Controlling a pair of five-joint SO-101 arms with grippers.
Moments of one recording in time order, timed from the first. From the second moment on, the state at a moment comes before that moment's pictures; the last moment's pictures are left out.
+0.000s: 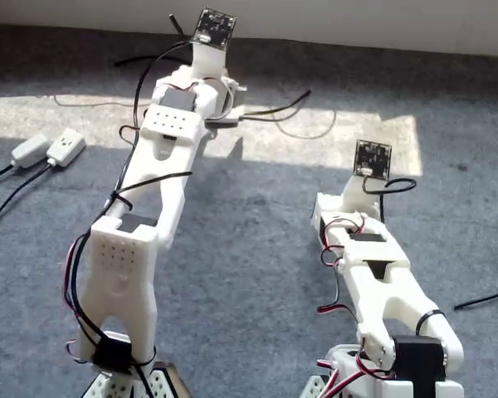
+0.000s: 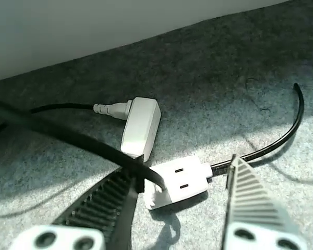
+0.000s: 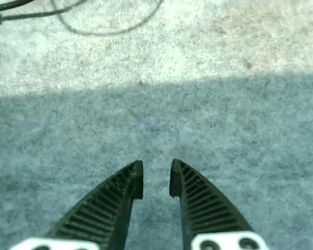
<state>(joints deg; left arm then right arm) 6.5 42.6 -38.3 43.7 -5.4 -5.6 -13.3 61.5 5.1 -5.6</state>
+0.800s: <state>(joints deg) -14.3 34.2 -78.5 75.3 -8.4 -5.6 -12.9 61.5 5.1 -5.6</state>
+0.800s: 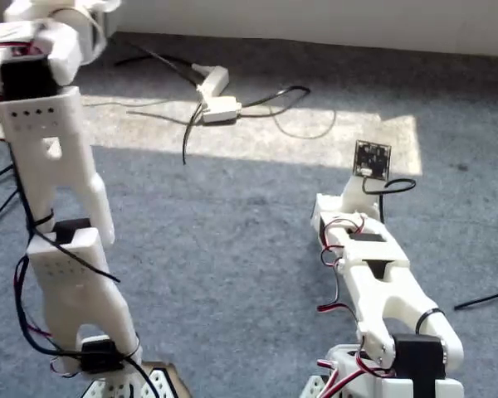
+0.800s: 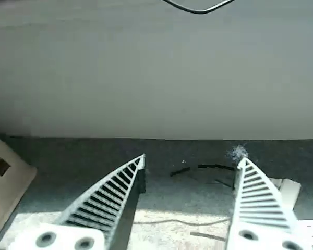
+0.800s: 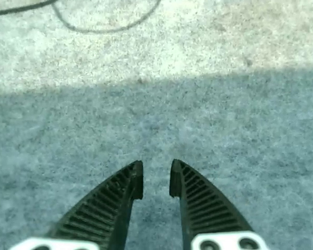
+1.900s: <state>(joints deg) -38.9 49.6 -51.6 69.3 -60.0 -5.6 -12.9 61.5 5.1 -5.6</state>
